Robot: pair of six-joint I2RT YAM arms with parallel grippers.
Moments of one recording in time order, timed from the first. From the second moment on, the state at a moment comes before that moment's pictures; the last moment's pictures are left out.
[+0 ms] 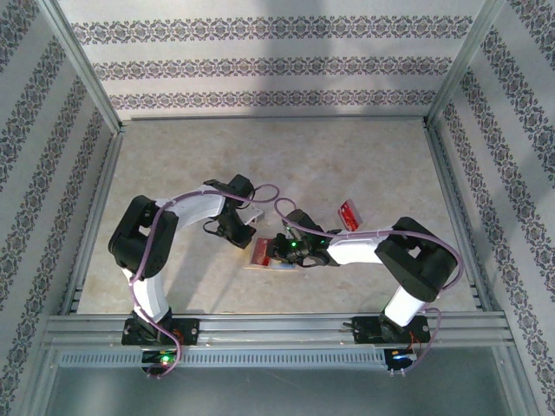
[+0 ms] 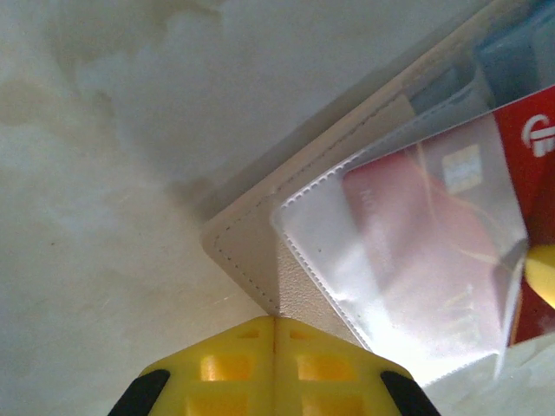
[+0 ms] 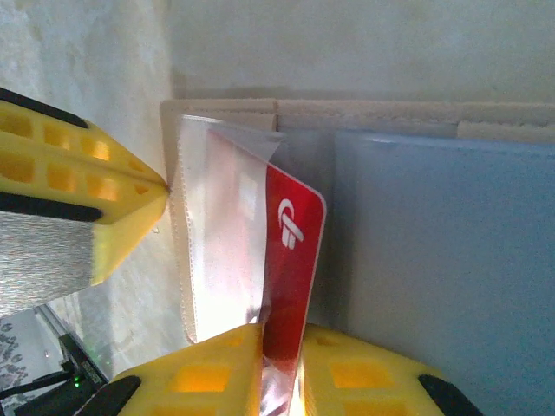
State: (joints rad) left arm -0.50 1.85 1.16 -0.86 0.29 0.10; right arm 0.82 1.66 0.67 0.14 -0.35 1.09
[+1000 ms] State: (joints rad) left arm -0.50 1.87 1.17 -0.86 0.30 0.10; right arm 0.82 1.71 0.77 0.03 -0.35 1.02
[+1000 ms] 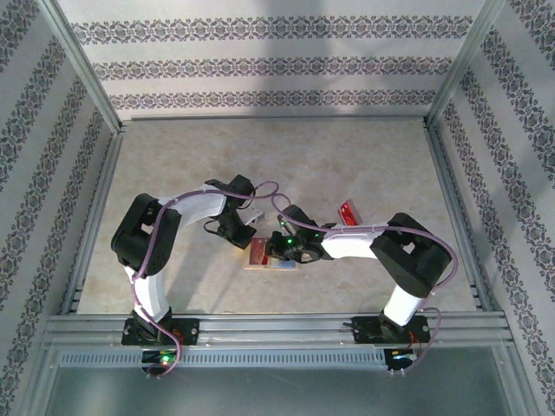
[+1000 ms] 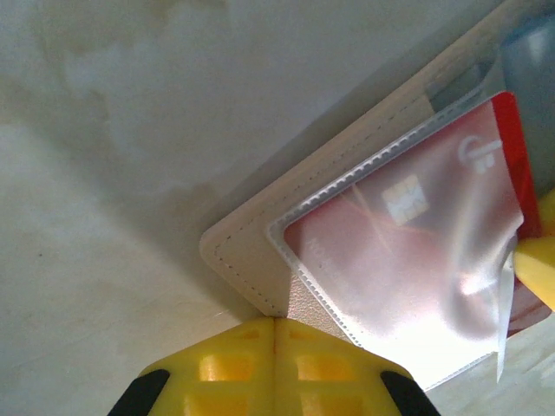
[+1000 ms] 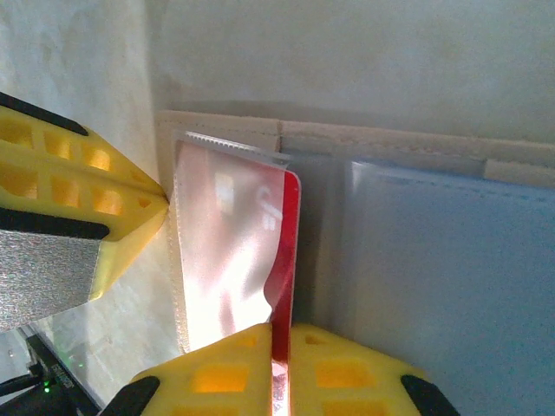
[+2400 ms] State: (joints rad) left arm -0.65 1.77 1.31 -0.87 0.26 0.04; right arm 0.72 1.23 0.54 -0.21 -0.22 0.97
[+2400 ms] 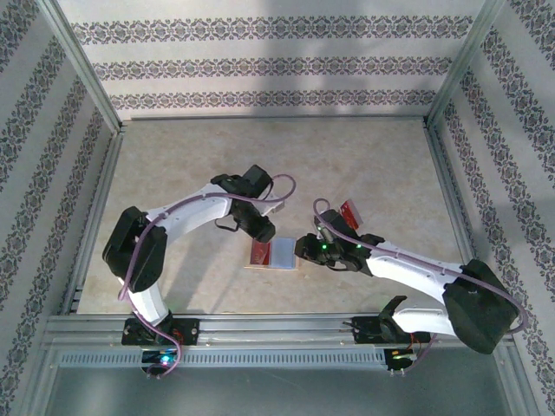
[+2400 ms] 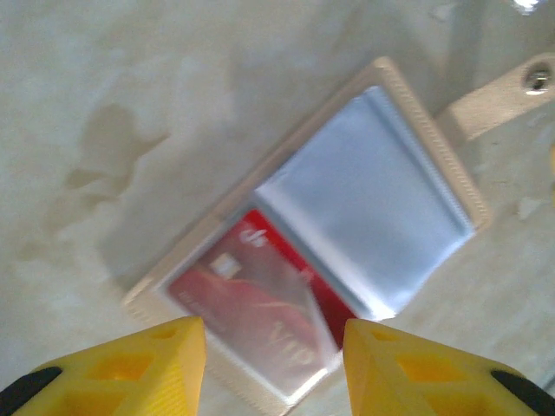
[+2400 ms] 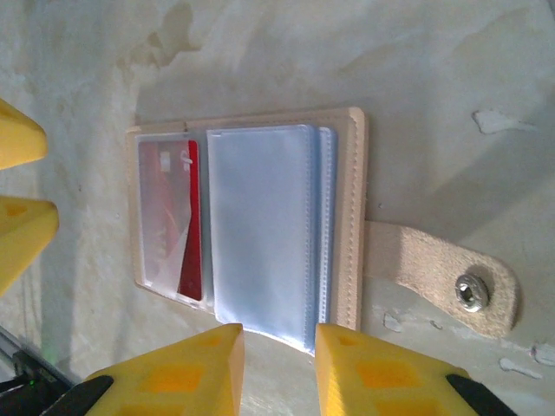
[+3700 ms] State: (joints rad) left arm -0.73 2.01 1.41 -0.93 0.28 -0.06; right arm 0.76 1.28 0.49 -0.06 -0.23 1.04
